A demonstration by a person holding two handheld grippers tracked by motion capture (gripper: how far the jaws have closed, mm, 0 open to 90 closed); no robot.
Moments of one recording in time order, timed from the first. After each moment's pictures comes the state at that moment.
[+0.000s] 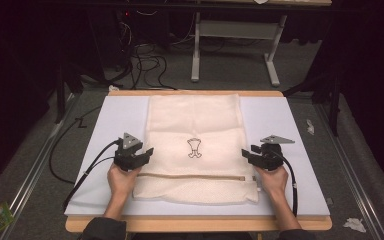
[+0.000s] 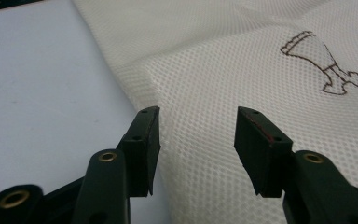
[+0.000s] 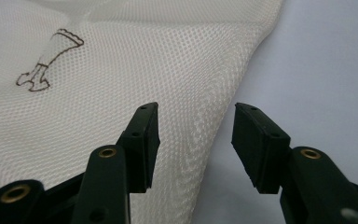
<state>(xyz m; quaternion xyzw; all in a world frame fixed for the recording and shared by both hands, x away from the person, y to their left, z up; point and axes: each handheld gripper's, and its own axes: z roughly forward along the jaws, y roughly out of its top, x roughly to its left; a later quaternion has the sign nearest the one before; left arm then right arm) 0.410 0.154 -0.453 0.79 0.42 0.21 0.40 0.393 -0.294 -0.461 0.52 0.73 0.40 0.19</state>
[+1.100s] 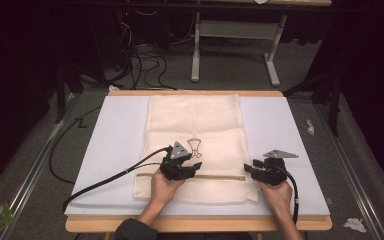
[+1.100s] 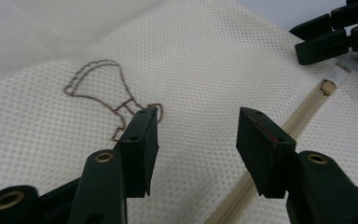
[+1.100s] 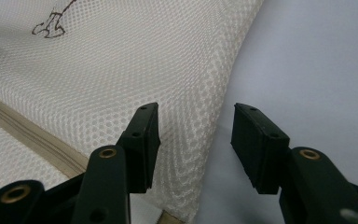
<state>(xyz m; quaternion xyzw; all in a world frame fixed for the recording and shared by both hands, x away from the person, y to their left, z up) 0.388 0.023 -0.456 0.83 0.31 0.11 0.44 0.357 -0.298 -0.480 0.53 0.74 0.39 0.16</state>
